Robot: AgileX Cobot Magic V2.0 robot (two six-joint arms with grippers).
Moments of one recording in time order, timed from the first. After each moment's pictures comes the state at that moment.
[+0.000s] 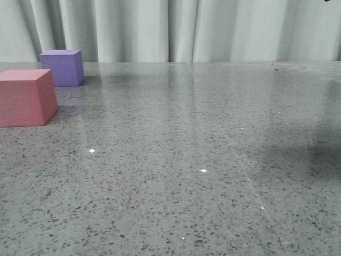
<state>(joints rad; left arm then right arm) -0.26 1.85 -2.16 -0.24 1.12 0.18 0.61 1.04 -1.05 0.09 0.82 0.26</state>
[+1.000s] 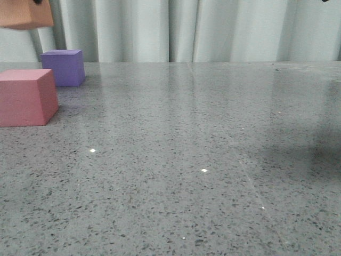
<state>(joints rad) -0.17 1.82 -1.92 0.02 1.23 -0.24 0.61 1.04 -1.05 0.11 0.82 0.26</state>
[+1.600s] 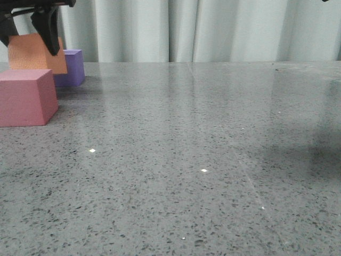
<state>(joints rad) -0.23 1.81 -1.66 0.05 1.04 -0.31 0.61 1.04 -1.05 0.11 0.82 0.26</state>
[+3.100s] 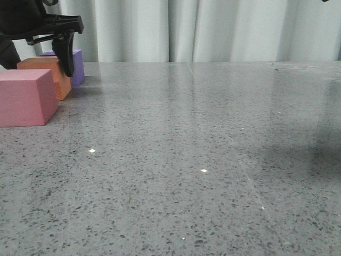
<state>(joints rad) -0.24 1.84 -1.57 0.03 0.92 -0.35 0.61 1.04 -1.05 0.11 0.82 0.26</state>
